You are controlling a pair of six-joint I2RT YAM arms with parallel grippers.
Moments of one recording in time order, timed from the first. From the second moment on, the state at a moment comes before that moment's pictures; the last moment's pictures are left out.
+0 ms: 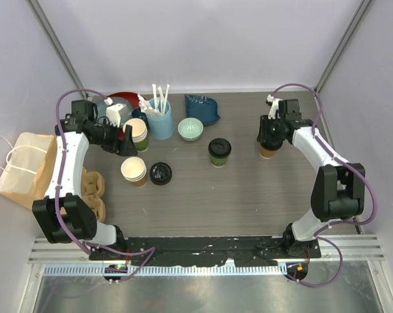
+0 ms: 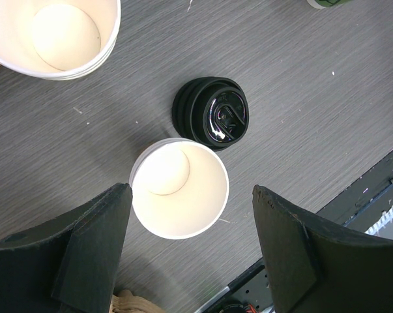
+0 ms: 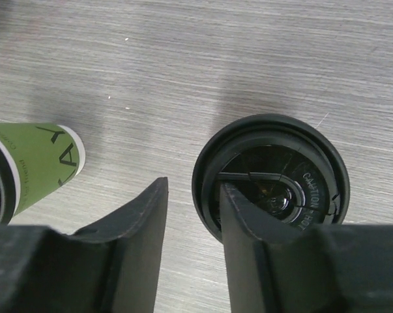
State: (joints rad) left arm 0.14 1.42 1.37 -1.07 0.63 0.42; right arm 0.07 1.59 1.19 -0.47 -0.18 0.03
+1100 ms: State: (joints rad) left arm 0.14 1.42 1.38 -1.07 0.63 0.42; right arm -0.09 1.58 1.16 -0.37 -0.23 0.12
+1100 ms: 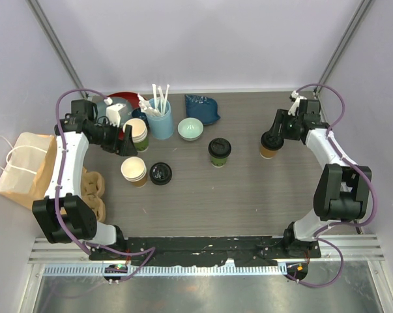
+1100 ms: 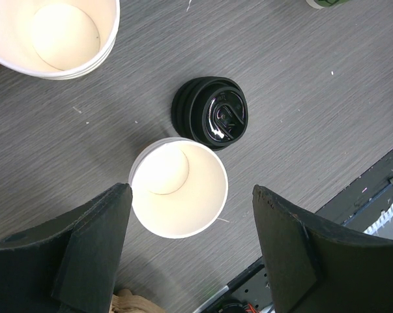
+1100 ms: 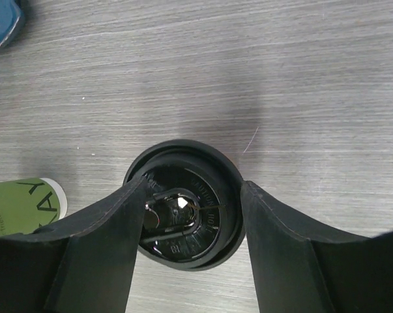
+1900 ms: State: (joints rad) left arm 0.12 1.43 1.41 -1.07 0.65 0.41; right arm 0.04 1.58 1.12 -0.27 -0.31 0.13
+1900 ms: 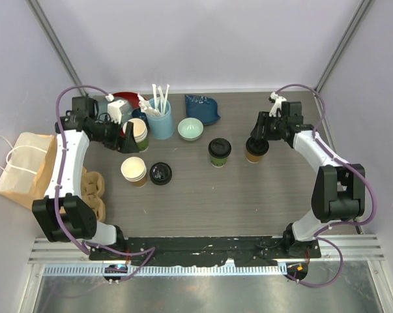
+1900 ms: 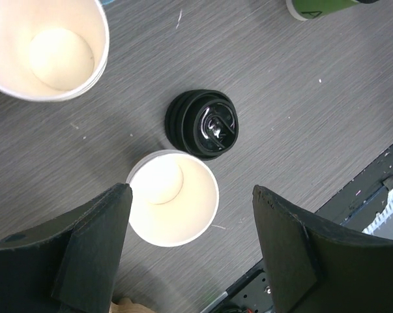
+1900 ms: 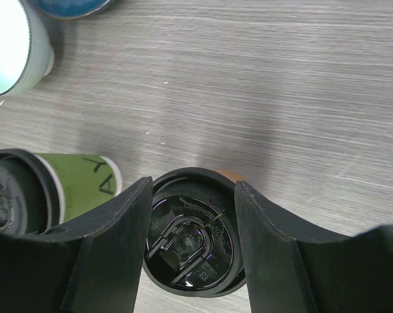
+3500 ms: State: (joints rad) left arm -0.31 1.52 1.55 -1.07 0.56 0.34; right arm 0.24 1.43 1.00 -0.15 -0.16 0.10
